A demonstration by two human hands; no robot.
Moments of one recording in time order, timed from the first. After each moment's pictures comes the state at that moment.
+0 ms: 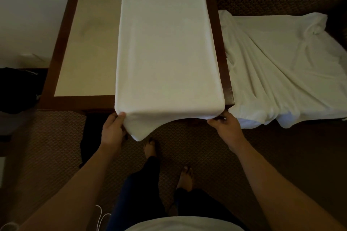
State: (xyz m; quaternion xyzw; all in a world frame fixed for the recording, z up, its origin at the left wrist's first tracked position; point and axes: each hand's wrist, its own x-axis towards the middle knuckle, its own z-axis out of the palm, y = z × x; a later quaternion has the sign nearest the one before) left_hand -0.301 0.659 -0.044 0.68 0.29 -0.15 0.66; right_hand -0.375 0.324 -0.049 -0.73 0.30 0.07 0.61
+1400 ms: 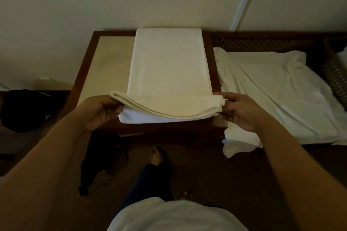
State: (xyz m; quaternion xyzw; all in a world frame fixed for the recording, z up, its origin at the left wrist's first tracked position) left_hand -0.215 0.689 0.117 0.62 0.23 -0.26 0.71; right_hand -0.306 0.288 0.116 -0.64 0.25 0.17 0.71
